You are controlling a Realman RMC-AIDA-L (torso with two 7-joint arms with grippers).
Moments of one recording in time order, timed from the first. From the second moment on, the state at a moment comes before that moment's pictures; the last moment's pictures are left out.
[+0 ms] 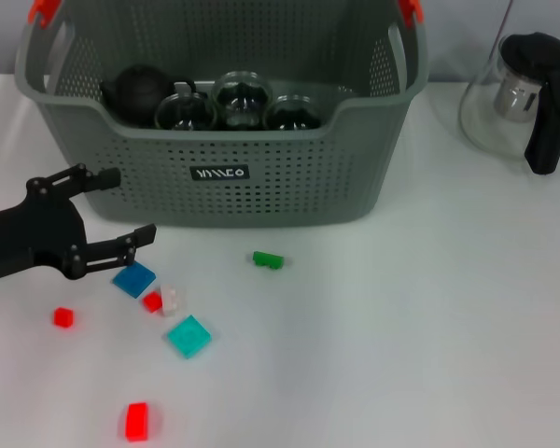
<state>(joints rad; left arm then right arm) -0.44 -2.12 0.23 0.79 2.19 1.70 -0.97 1.01 2.02 -1.01 -1.11 -2.33 -1.32 2.37</state>
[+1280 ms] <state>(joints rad) -0.44 -2.12 0.24 0.79 2.20 1.81 -0.97 0.74 2.10 -1.14 -1.34 -2.22 -1.80 2.10</state>
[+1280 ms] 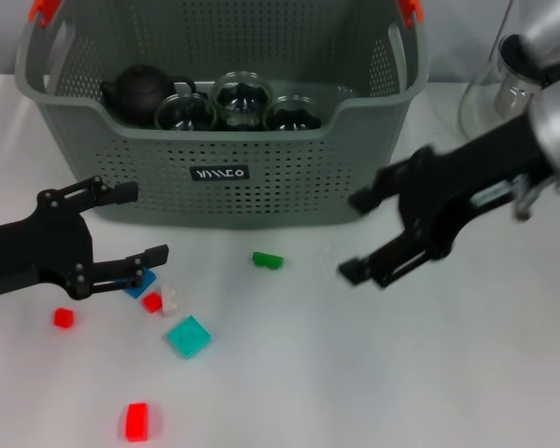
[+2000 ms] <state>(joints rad) -0.44 -2.12 0.24 0.79 2.20 1.81 -0.97 0.78 2.11 -1.66 -0.99 -2.21 -1.16 2.14</state>
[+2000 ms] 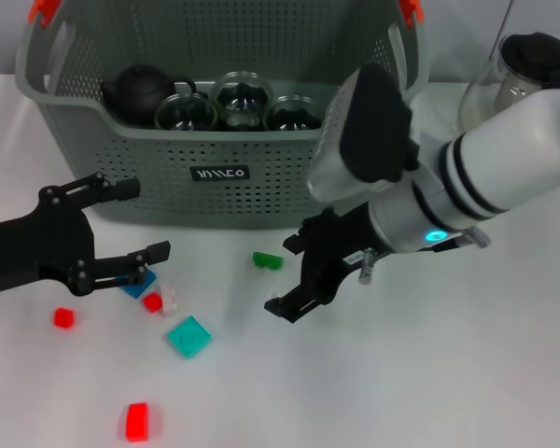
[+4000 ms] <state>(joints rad) -0.44 -2.12 0.23 0.78 2.19 1.80 -0.94 0.85 2.12 -1.88 -0.66 -1.91 -0.74 2.14</state>
